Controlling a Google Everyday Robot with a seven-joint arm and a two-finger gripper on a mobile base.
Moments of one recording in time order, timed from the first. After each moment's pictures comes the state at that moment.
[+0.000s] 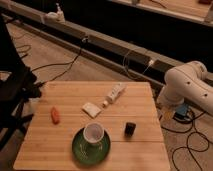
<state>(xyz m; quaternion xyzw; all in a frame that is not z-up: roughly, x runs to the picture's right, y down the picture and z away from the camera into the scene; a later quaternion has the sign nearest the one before) 0.289 0.106 0.683 -0.28 0.02 0.03 0.96</state>
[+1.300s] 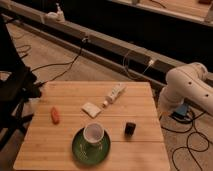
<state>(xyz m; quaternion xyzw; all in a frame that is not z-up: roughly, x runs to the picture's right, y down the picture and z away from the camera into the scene) 0.283 0.114 0.687 -0.29 0.00 0.04 0.96</state>
